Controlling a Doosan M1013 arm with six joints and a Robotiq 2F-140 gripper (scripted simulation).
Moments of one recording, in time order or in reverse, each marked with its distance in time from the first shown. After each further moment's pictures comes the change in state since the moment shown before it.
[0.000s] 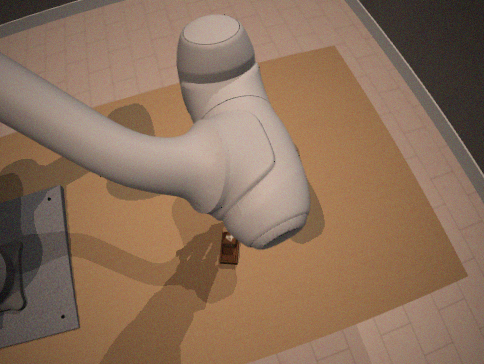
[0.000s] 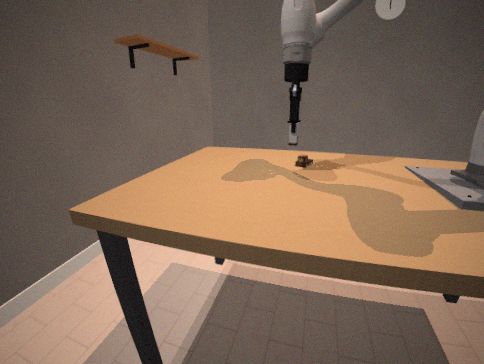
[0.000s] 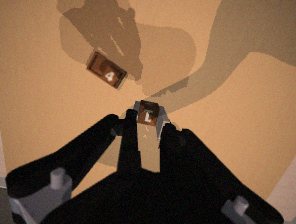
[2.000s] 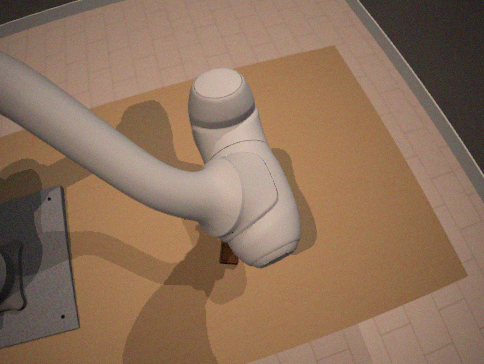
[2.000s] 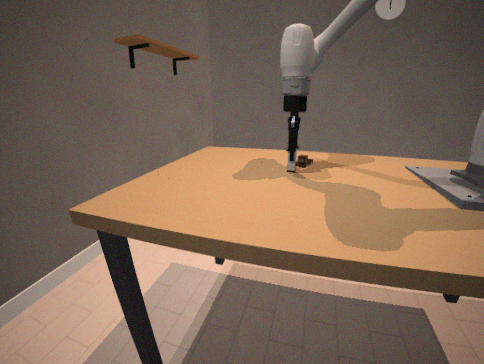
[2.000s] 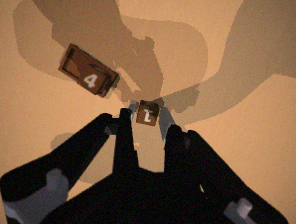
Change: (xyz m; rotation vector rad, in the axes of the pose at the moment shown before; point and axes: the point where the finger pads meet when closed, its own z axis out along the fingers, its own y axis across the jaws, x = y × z) arm 0.000 0.000 0.095 0.000 0.000 0.000
